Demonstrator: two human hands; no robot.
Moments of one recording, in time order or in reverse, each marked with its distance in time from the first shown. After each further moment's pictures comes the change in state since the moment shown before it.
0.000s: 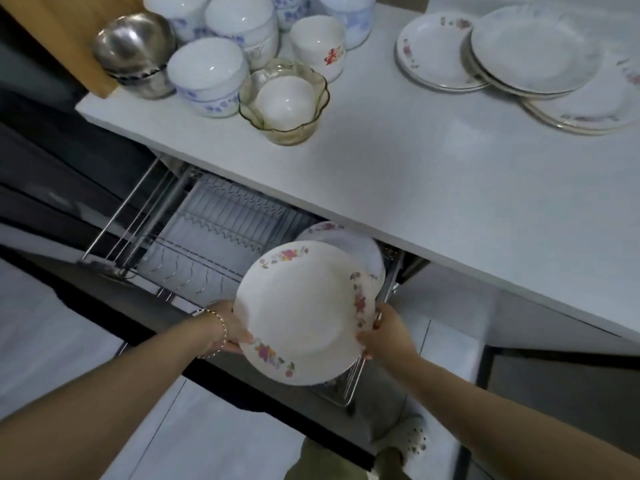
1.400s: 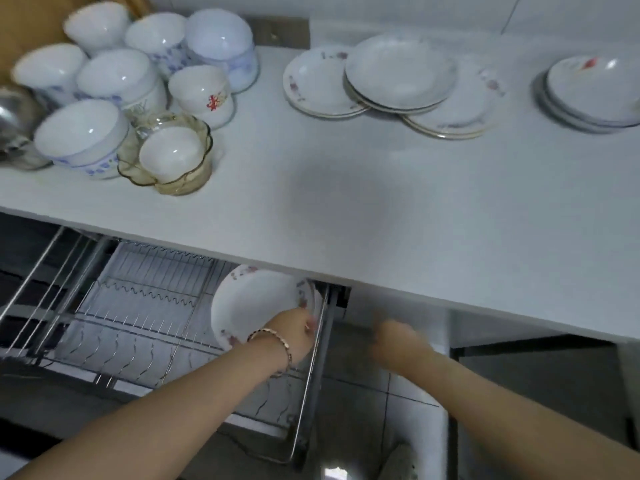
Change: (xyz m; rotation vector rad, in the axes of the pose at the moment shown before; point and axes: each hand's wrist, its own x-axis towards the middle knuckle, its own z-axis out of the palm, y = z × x) left_hand -0.023 0.109 0.168 0.832 -0.025 0.601; right_hand 0.041 0.033 -0.129 -0.683 -0.049 -0.003
